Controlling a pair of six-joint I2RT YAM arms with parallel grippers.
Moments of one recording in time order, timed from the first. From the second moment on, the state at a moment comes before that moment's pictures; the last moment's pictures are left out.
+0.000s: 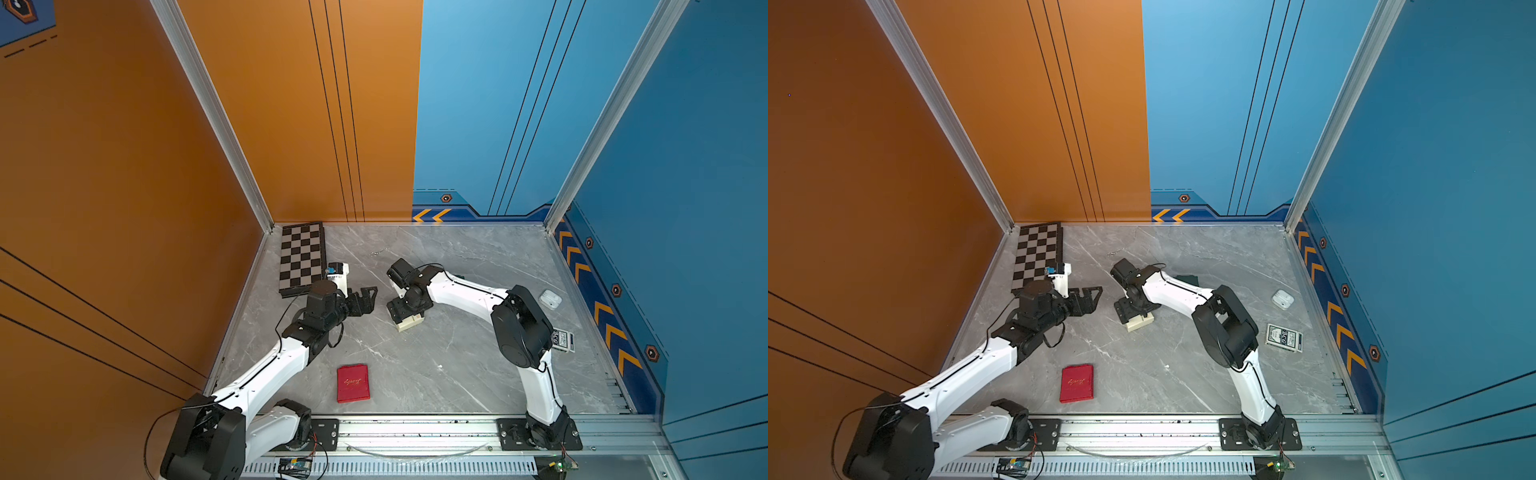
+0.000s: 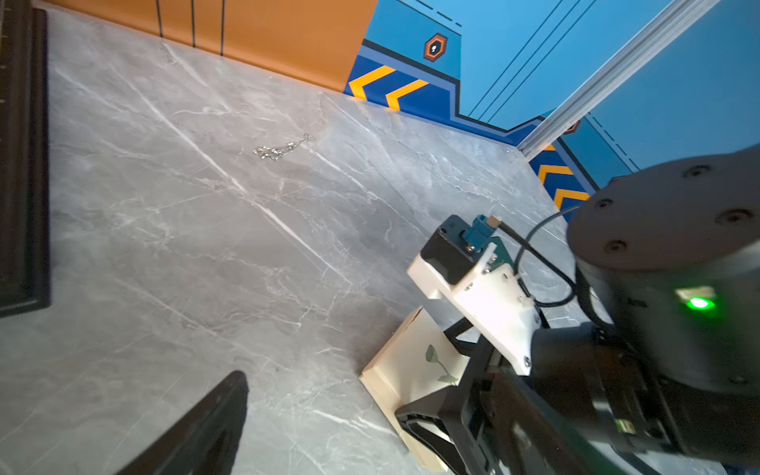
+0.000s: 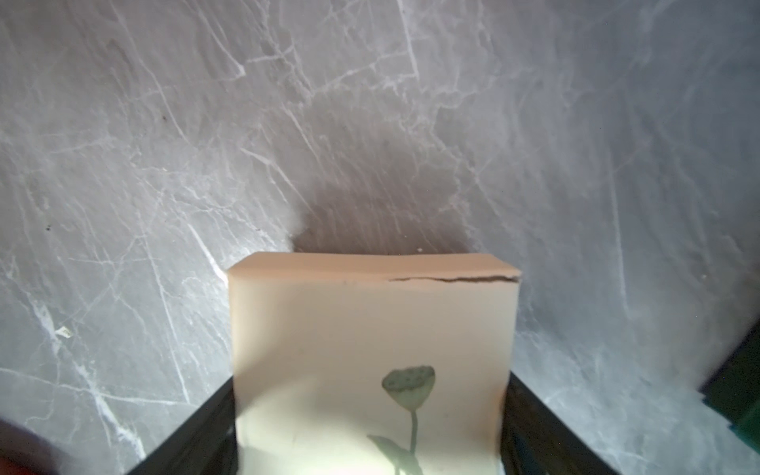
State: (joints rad) left arm -0.35 1.12 0.56 0.15 0.17 -0.45; right arm 0.78 2.10 1.64 -0.82 -0.01 0.27
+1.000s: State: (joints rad) left arm -0.70 1.02 0.42 0.34 0.30 -0.04; right arm 0.66 1.72 1.63 -1.08 -0.15 0.16
